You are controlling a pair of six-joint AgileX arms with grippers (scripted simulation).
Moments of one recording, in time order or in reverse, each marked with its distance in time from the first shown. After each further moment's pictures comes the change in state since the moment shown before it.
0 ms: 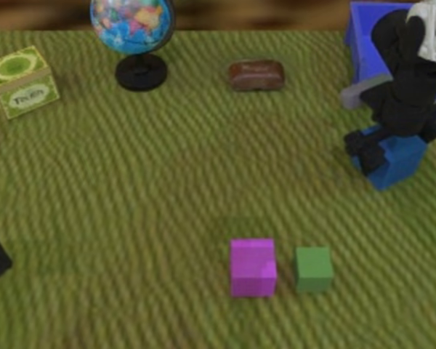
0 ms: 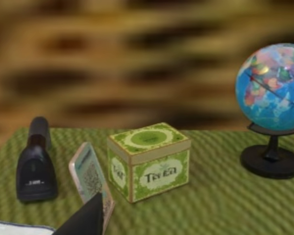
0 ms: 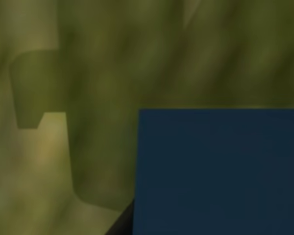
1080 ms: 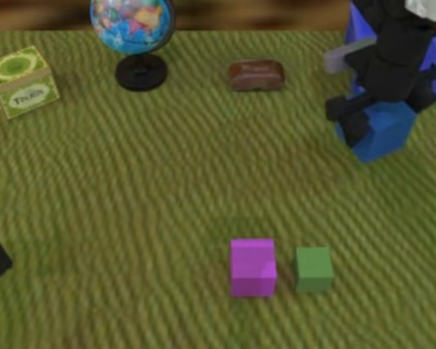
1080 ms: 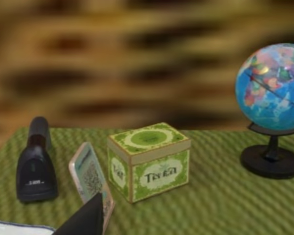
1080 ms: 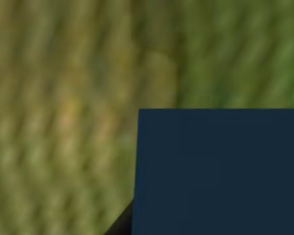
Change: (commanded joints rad) left arm 0.000 0.000 0.000 0.000 0.000 0.000; right arm 0.085 -0.031 0.220 -0.259 0.000 0.109
